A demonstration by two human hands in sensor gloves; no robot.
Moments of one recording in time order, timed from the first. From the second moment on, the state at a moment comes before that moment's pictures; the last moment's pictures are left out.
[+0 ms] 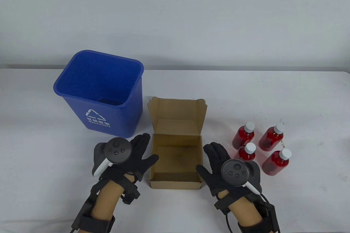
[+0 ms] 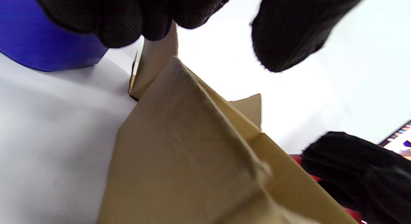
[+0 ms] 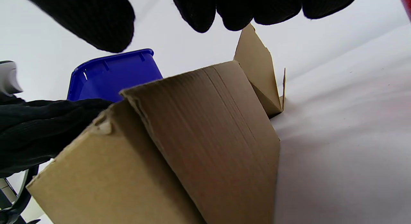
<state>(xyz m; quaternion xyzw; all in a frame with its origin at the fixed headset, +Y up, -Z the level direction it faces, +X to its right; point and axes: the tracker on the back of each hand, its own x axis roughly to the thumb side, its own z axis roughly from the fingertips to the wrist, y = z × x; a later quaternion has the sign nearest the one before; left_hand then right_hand) -0.178 -0.685 -0.306 -0.07 -0.15 0.32 0.93 0.148 -0.695 -0.266 0.20 -0.03 0.93 0.29</state>
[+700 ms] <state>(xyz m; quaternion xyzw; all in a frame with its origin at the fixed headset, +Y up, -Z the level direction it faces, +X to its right) -0.158 -0.693 -0.363 -0.23 0.04 0.23 0.95 0.158 -0.692 -0.267 0.20 -0.01 0.92 0.32</state>
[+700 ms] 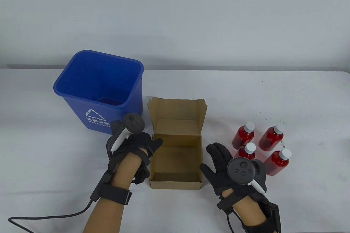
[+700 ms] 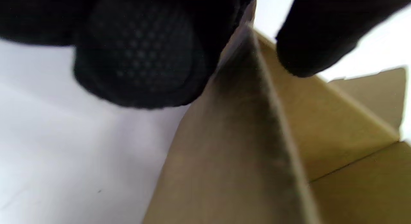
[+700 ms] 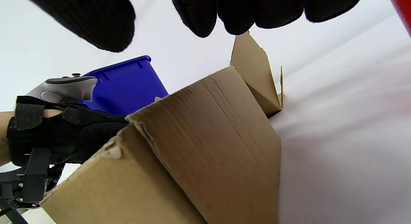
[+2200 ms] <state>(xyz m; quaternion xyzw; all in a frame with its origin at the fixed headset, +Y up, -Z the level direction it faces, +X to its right) -0.132 -0.475 -0.273 0.27 0.00 0.09 0.96 0.168 -0.690 -0.267 0.17 -0.01 0.92 0.35</state>
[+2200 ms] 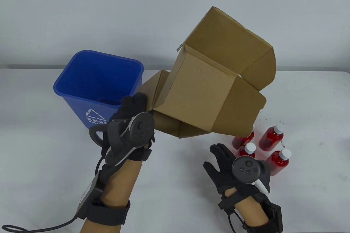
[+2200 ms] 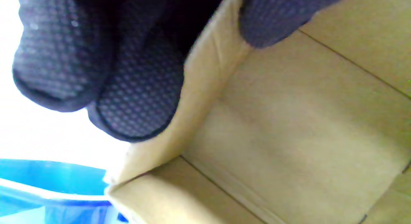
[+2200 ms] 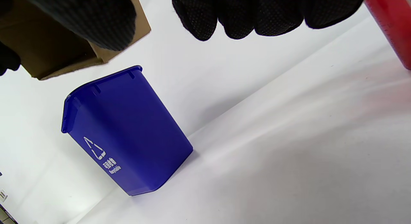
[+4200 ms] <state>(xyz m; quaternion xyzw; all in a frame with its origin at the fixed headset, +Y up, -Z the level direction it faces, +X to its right) -0.302 -0.485 -0.378 0.12 0.31 0.28 0.90 0.156 -0.689 -0.261 0.19 0.01 0.92 0.33</state>
